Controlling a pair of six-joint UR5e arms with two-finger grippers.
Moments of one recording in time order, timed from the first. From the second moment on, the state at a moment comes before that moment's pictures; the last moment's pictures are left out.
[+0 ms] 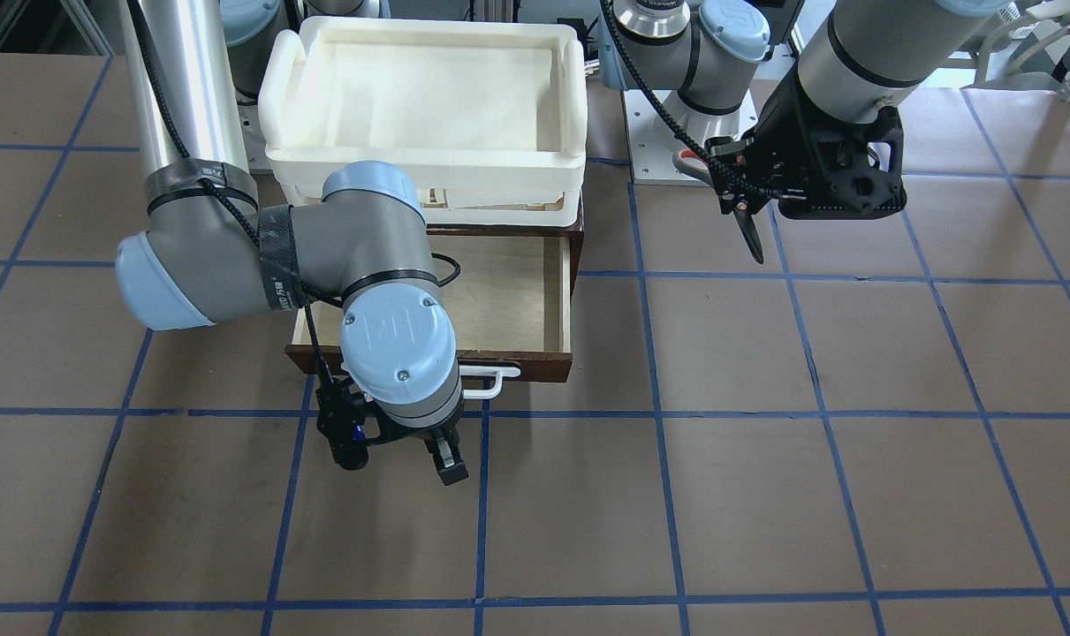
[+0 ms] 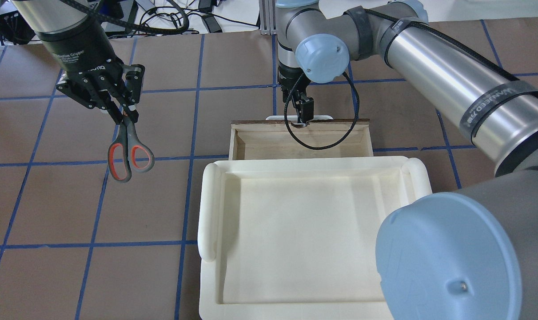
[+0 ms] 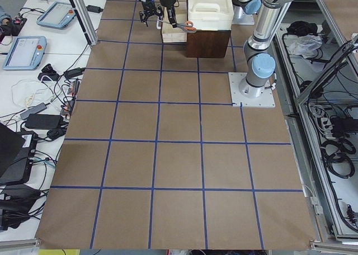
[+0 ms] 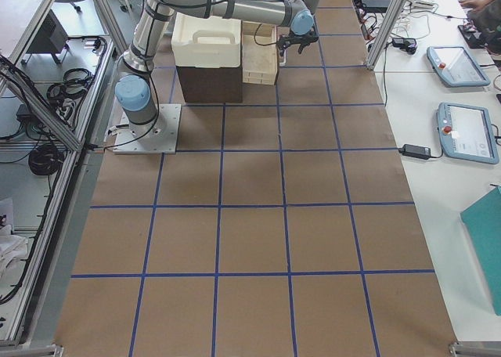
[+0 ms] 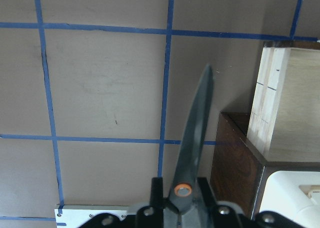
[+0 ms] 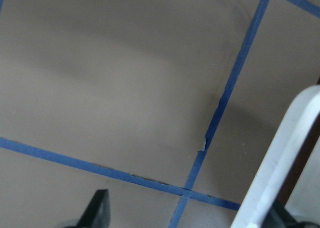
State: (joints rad) left arm -1.54 -1.65 -1.39 -1.89 1.54 -0.03; right arm 1.84 -0.97 1.28 -1.74 -1.52 1.47
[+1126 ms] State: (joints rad) left arm -1.54 -1.65 -1.40 -1.86 1.54 -0.02; right arm 1.83 -0.93 1.24 -1.76 -1.53 1.43
